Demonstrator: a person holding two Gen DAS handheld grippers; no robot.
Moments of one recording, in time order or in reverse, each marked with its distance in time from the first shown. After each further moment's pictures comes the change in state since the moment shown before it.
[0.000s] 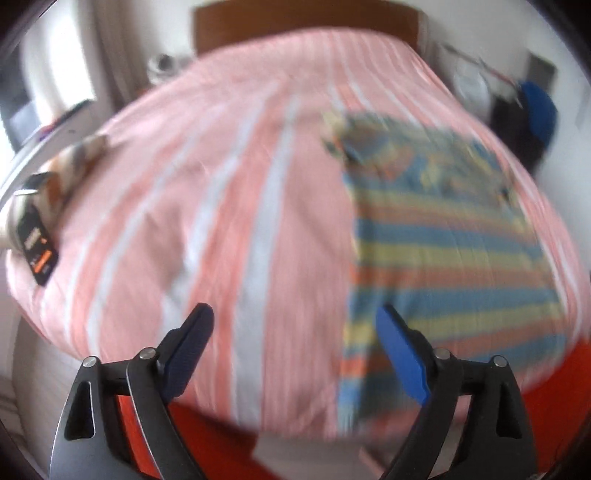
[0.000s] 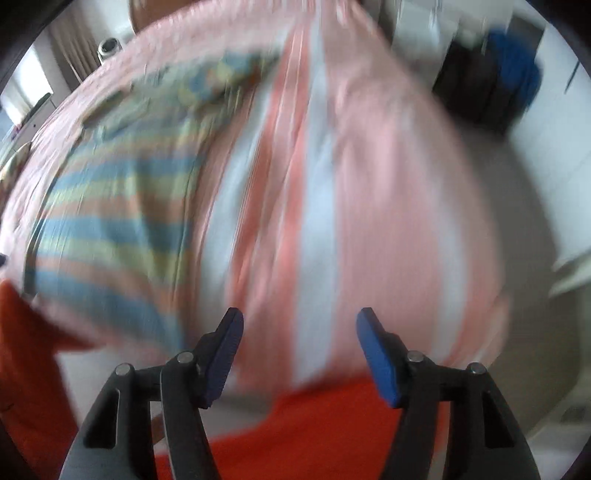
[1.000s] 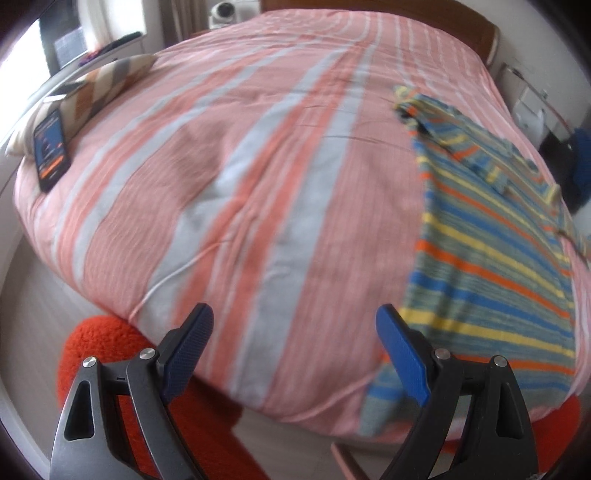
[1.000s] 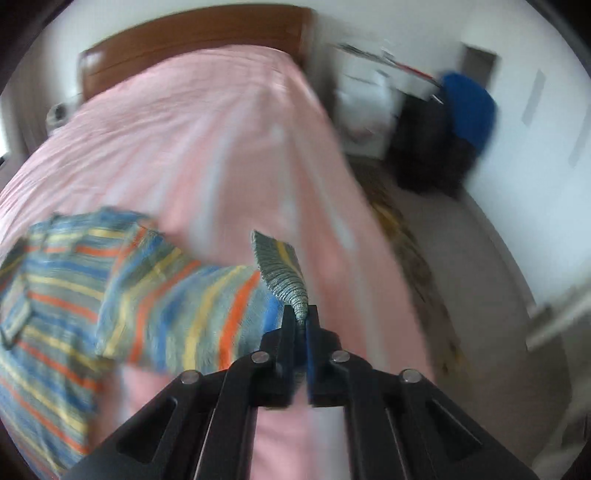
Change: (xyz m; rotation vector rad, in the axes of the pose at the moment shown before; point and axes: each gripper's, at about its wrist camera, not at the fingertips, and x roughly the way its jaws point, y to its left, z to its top) left arm 0.051 0.005 -0.039 -0.187 0.154 0.054; right arm 0.103 -0.130 0.181 0.229 -0.124 -0.151
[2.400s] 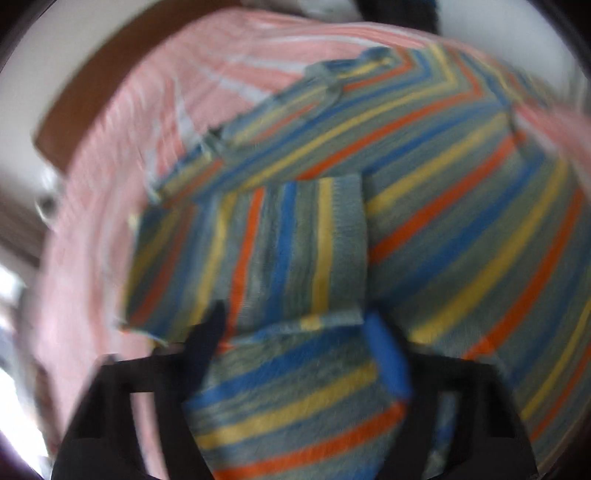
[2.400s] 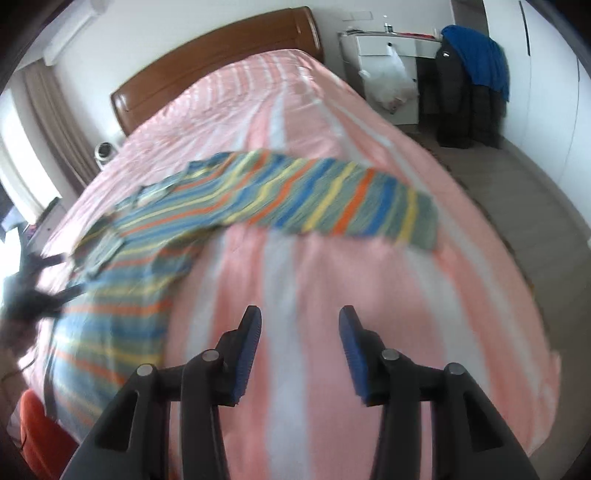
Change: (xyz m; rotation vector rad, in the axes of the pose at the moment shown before) left arm 0.108 -0.259 0.125 0.833 -0.039 -0.128; right arm -0.071 0.064 -0.167 0.101 -0.065 0.329
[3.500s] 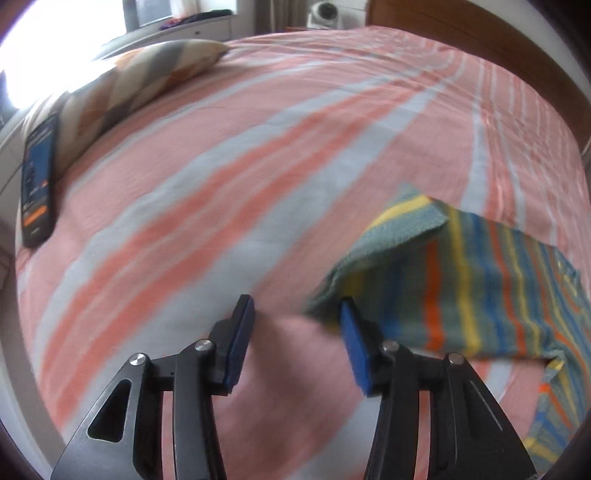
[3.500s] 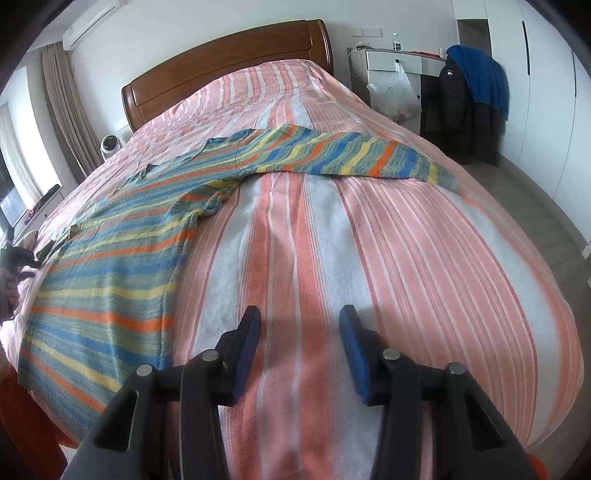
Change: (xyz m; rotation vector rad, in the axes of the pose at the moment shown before) left arm -0.025 0.296 -0.222 -1.159 0.064 0.327; right arm 0.017 0.024 -0.060 -0.061 -0.059 -0.060
